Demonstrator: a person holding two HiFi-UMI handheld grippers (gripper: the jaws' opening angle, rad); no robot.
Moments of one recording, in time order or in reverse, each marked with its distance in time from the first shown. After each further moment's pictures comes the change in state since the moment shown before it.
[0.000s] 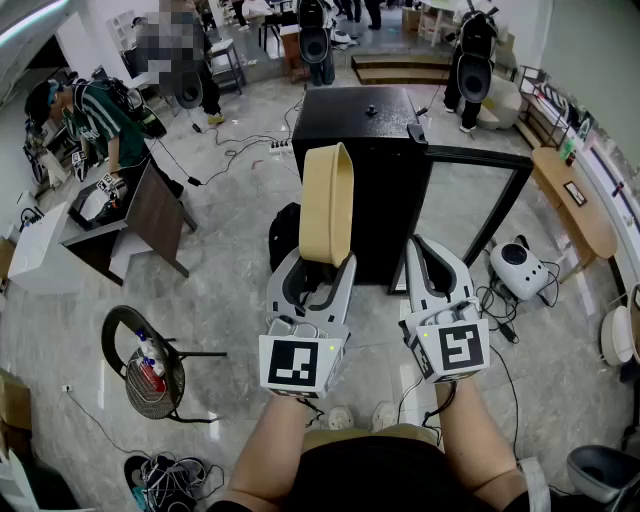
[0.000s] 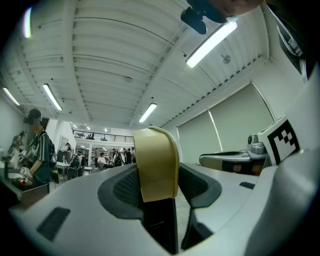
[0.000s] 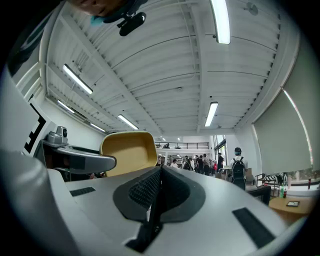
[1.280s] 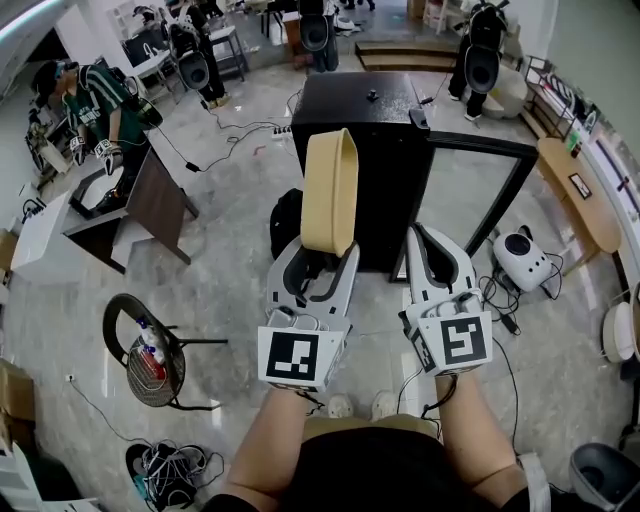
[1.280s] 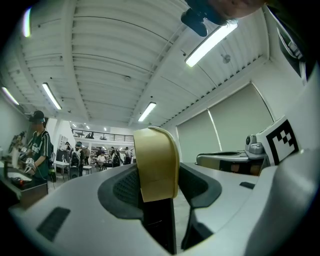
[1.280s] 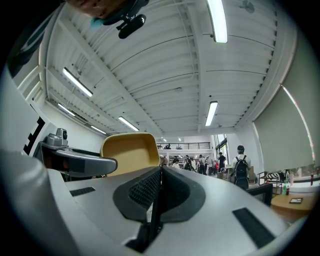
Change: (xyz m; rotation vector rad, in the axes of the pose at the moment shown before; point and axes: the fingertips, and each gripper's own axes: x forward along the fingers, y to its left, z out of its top) left arm 0.005 -0.012 -0.003 -0.022 -0.024 -0.003; right arm -0.003 -0.006 -0.005 0.023 -0.013 0.014
